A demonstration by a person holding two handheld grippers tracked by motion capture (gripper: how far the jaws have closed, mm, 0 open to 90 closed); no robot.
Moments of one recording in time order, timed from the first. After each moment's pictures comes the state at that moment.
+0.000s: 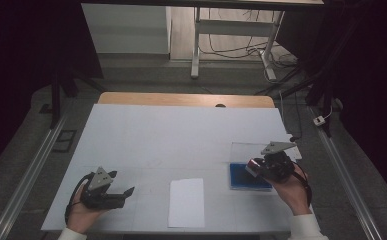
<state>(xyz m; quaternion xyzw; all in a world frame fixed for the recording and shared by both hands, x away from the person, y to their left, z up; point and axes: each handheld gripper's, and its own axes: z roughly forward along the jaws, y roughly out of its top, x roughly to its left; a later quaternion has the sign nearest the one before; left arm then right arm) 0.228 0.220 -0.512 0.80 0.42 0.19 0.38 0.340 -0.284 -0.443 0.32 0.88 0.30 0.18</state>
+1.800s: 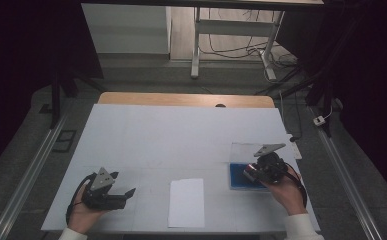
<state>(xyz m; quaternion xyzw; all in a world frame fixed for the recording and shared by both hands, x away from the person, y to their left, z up) 0.229 0.217 -0.515 0.81 0.42 0.19 0.37 0.347 -0.275 -0.464 0.34 0.89 0.25 0.16</state>
